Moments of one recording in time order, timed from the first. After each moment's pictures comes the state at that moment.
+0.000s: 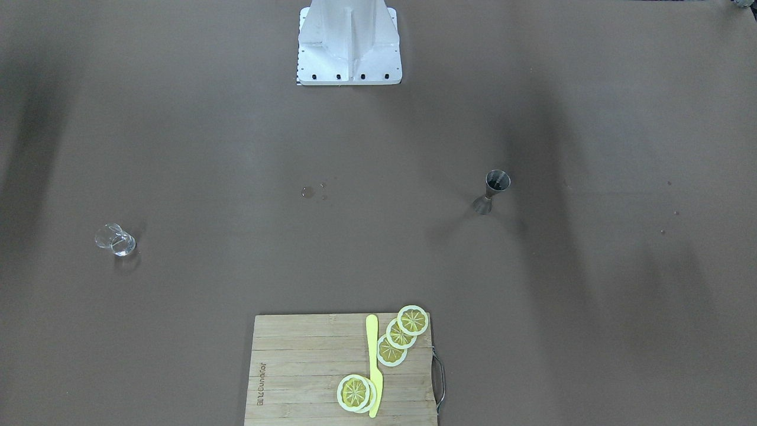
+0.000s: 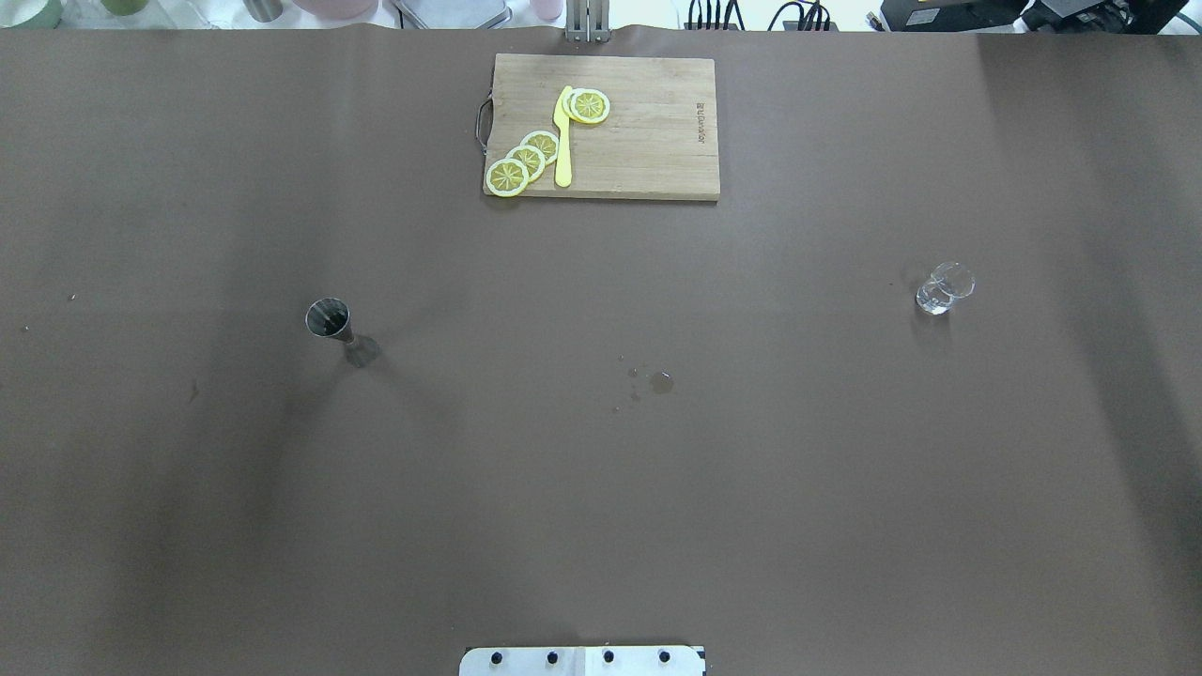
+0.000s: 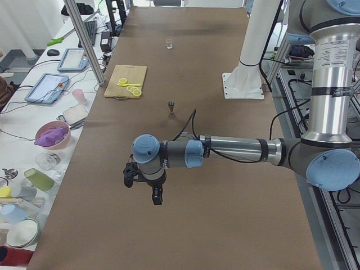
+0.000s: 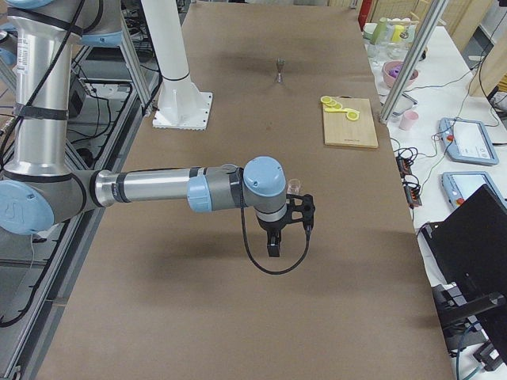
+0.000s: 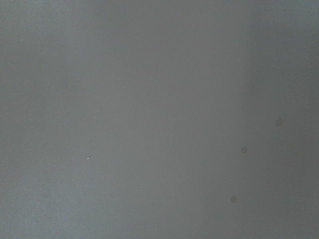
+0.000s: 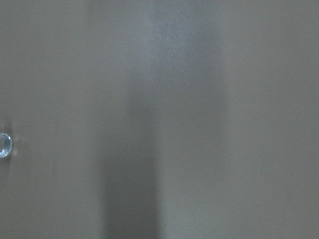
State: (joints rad) left arm -1.58 -1.55 -1.64 -1.46 -2.35 -0.02; right arm 1.61 -1.72 1.84 -1.50 2.40 0.12
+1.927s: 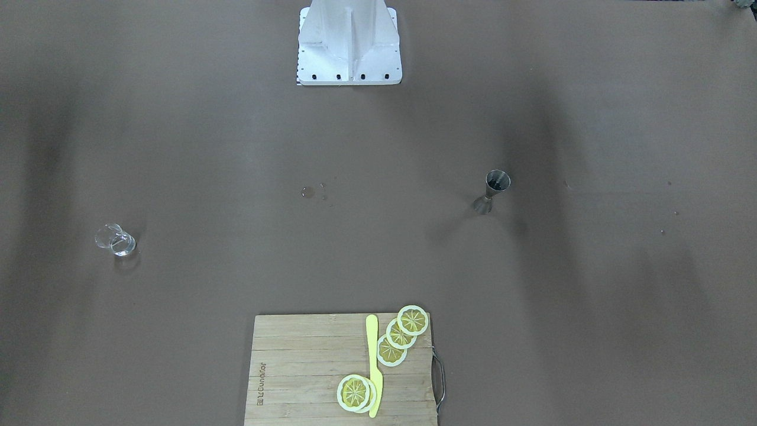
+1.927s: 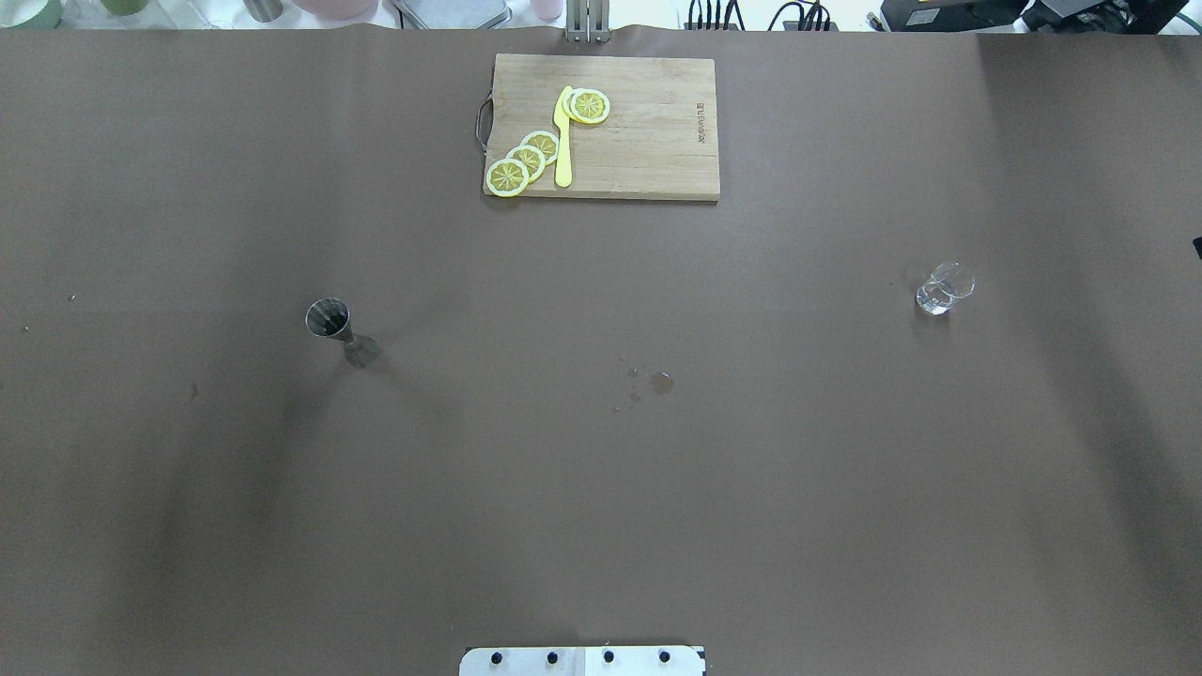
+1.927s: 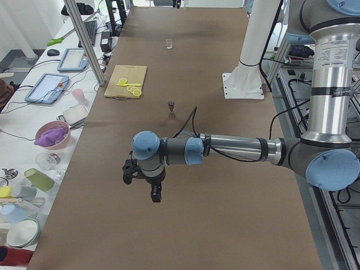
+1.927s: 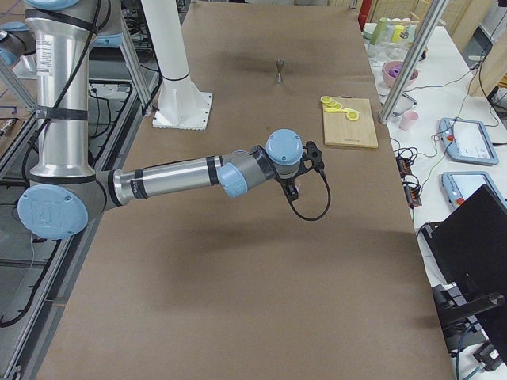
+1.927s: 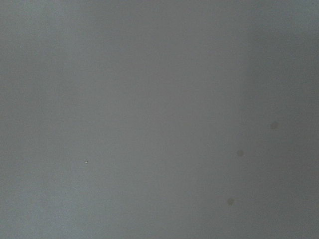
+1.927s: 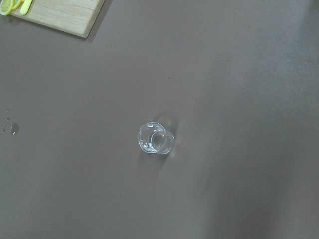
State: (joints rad) left arm -1.58 -1.55 -1.66 -1.46 -2.35 -0.04; right arm 1.41 -1.63 1.84 -1.26 2.66 0.13
